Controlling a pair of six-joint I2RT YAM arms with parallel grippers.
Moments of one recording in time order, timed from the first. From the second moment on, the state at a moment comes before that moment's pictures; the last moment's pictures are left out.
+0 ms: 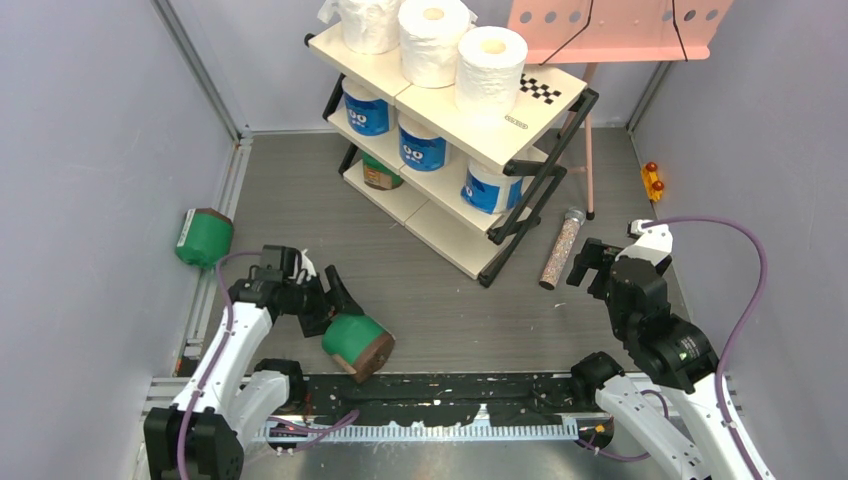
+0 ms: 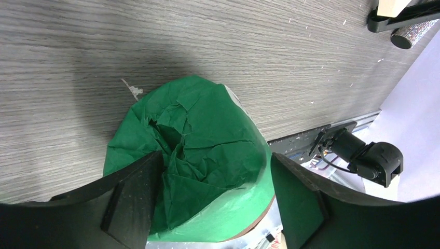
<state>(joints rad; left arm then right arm) -0.09 0.88 0.58 -0.85 0.50 -0.58 0.46 0.45 0.83 -0.86 0.59 0.39</state>
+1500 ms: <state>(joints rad) -0.68 0.99 0.87 -0.78 -0.48 -0.44 0.46 0.46 0.83 -0.86 0.59 0.39</state>
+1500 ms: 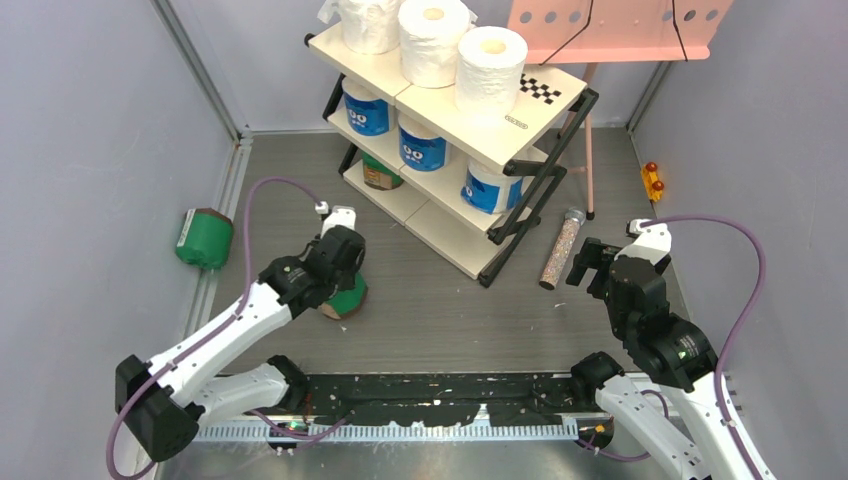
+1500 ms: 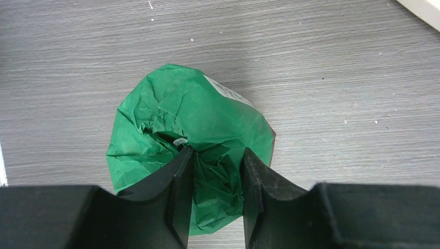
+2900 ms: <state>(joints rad) -0.35 0.83 0.71 -0.83 -0.22 -0.70 0.46 0.38 0.80 -0.63 0.84 0.13</state>
